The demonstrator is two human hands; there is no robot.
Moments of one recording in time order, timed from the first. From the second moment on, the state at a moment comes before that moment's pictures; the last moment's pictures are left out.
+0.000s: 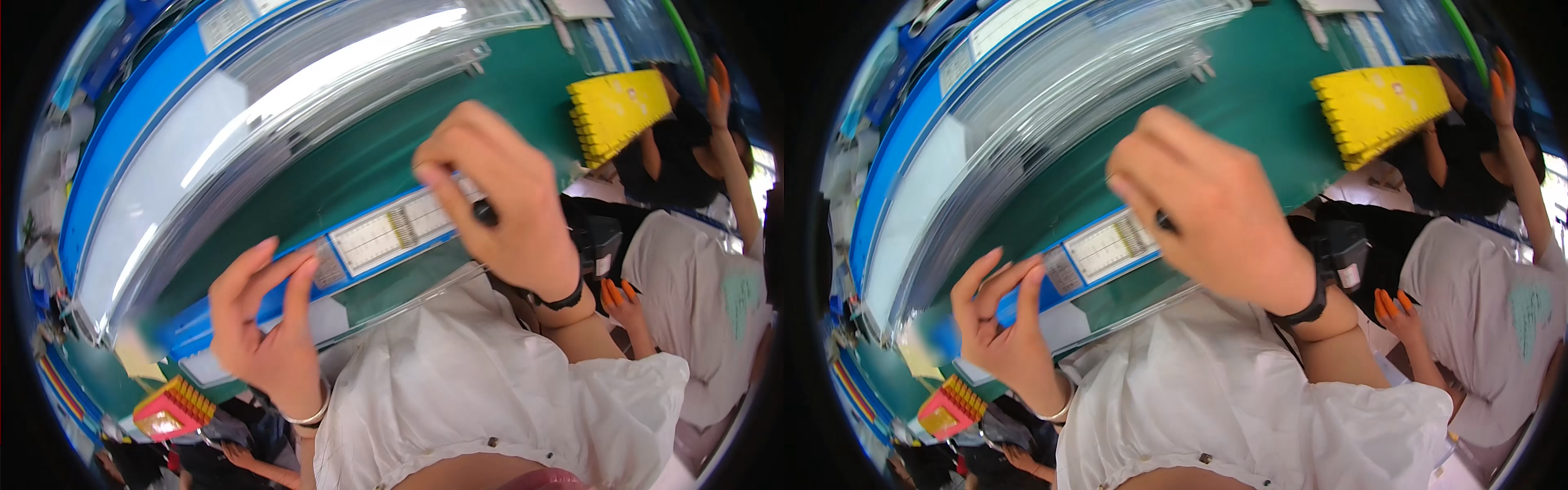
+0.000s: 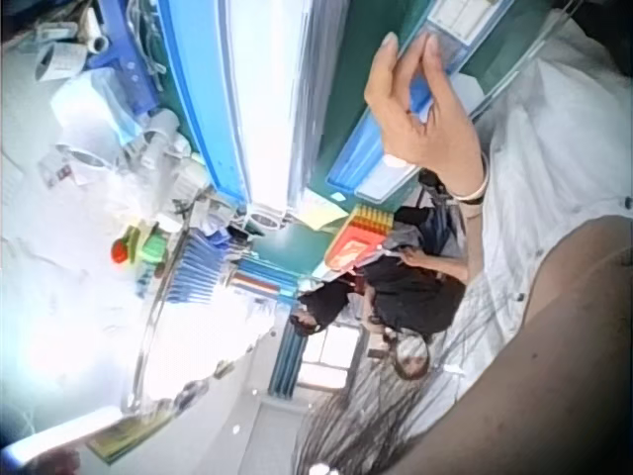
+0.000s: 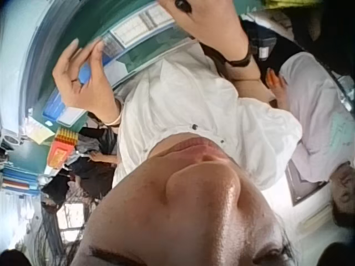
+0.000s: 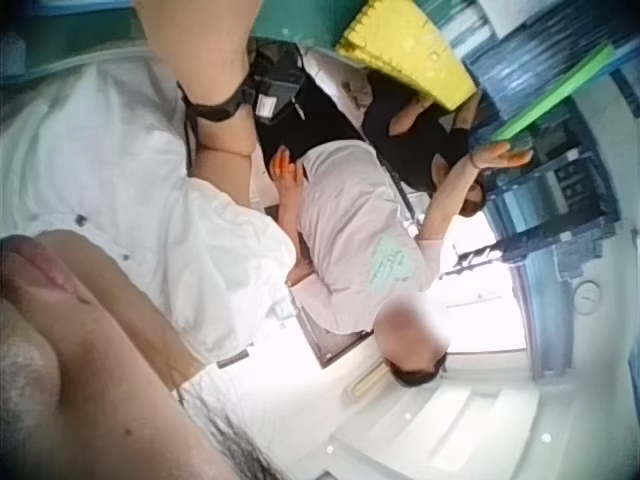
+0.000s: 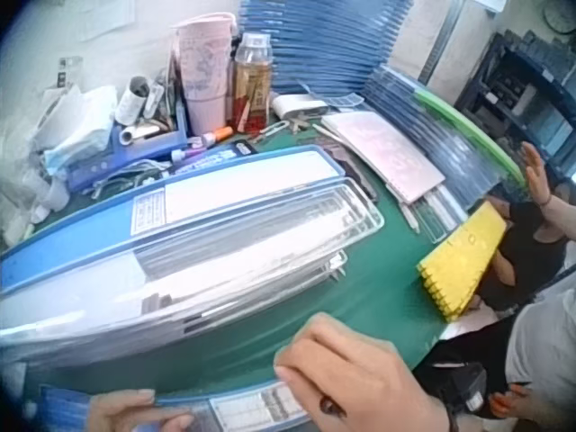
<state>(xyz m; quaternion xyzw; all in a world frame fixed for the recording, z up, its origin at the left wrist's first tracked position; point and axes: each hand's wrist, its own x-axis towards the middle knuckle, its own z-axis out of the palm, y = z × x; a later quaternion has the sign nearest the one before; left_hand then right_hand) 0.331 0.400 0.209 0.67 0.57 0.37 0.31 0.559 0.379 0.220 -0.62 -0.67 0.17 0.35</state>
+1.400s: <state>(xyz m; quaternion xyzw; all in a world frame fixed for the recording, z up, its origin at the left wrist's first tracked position) 0.361 0.405 0.169 0.70 0.40 0.39 0.44 0.590 0.354 0.172 -0.50 -0.50 0.45 0.54</state>
